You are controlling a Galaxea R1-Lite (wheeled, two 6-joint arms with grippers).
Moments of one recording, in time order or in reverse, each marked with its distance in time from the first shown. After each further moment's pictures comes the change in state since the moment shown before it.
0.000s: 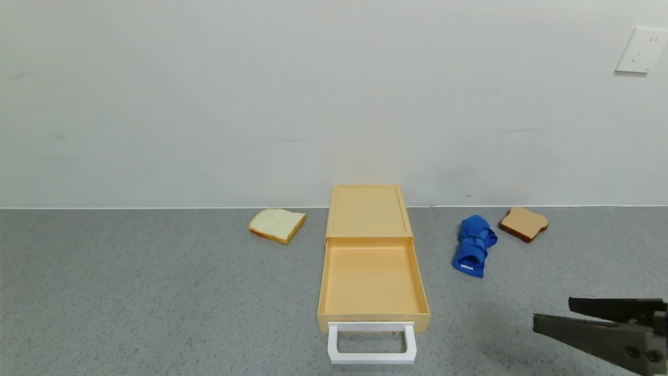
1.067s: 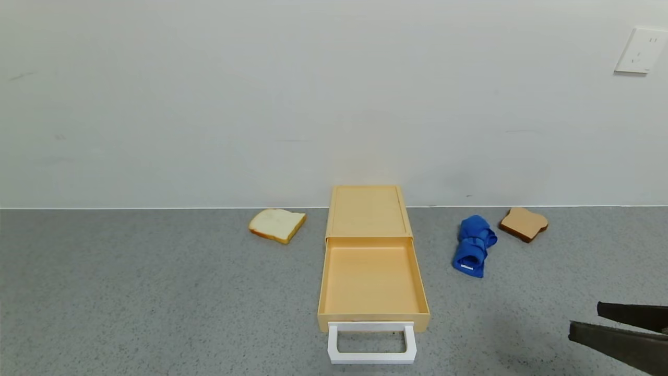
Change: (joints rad) left arm 0.000 0.000 0.000 0.000 0.000 0.000; right arm -0.037 -0.095 0.046 -0.003 0.018 -0.006
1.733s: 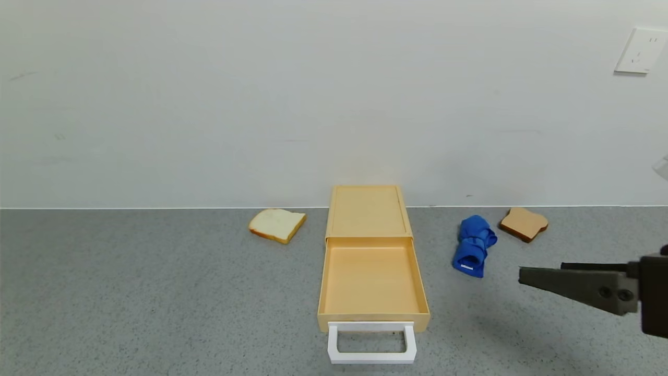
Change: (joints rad) left arm 0.000 0.000 0.000 0.000 0.000 0.000; right arm -0.004 0.193 -0.157 0.004 -0.053 0.007
